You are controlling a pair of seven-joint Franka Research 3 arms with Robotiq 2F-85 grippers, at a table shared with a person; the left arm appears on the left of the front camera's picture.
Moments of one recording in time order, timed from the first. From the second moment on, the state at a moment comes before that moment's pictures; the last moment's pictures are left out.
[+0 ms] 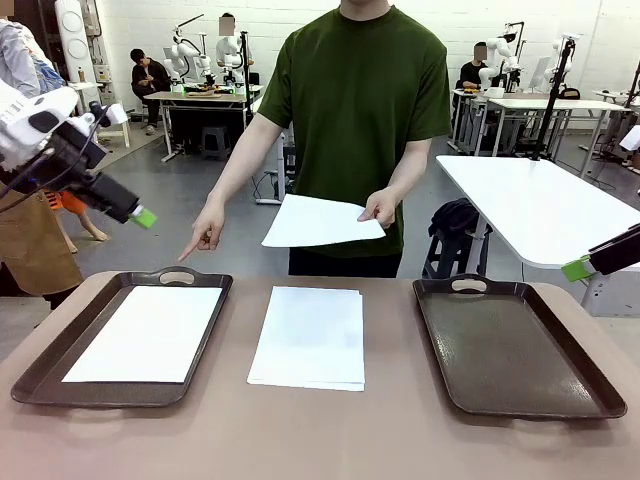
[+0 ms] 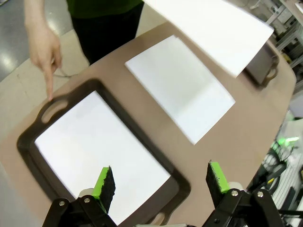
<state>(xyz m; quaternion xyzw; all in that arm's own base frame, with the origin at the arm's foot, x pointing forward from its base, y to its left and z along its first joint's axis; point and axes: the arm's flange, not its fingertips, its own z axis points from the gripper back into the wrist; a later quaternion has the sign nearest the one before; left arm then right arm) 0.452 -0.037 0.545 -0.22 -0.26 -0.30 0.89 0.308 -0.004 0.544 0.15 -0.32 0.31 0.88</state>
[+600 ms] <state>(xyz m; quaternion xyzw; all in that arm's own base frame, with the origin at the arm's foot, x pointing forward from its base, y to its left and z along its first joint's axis) 0.585 -0.090 0.512 -0.40 -0.19 -0.25 0.86 0.308 -0.004 0.544 0.15 -0.32 0.31 0.88</state>
